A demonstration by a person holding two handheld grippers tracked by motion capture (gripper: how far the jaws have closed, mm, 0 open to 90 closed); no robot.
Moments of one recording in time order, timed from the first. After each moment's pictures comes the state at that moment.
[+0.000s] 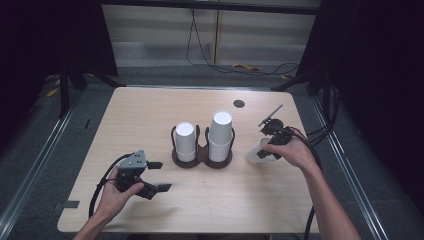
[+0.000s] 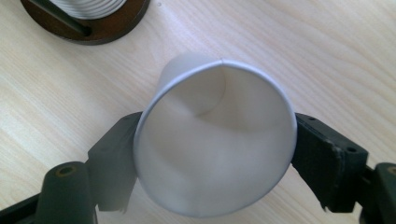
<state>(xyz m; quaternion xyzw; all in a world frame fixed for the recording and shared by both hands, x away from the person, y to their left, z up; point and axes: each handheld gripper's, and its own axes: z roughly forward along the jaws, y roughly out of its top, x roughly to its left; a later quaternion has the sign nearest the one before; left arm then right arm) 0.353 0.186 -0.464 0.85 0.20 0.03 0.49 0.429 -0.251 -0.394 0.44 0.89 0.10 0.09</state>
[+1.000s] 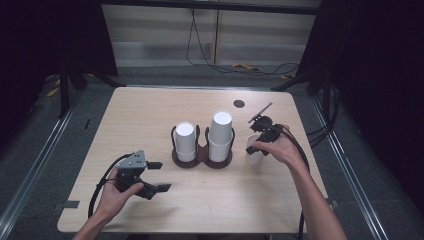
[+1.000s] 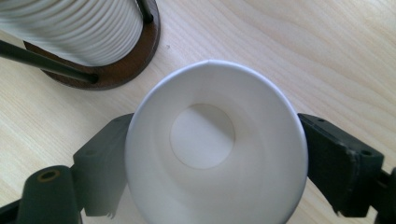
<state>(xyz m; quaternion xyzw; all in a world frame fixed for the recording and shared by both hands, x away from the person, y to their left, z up) 0.353 0.187 -0.465 0.85 0.20 0.02 0.50 0.447 -0.228 -0.407 0.44 0.88 0.13 0.09</state>
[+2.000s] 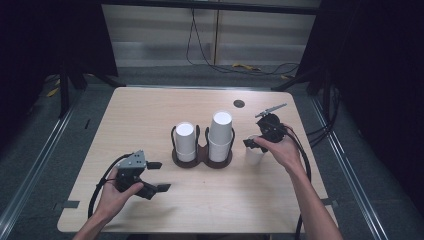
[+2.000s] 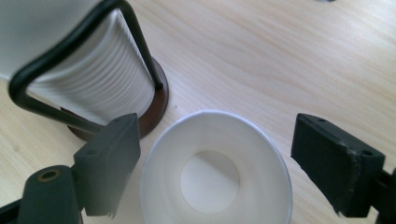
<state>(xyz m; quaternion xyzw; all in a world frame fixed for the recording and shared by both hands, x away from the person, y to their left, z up) 0.353 0.188 -0.464 0.85 0.20 0.03 0.49 0.435 -0.238 -0.398 0.46 0.83 0.26 0.14</state>
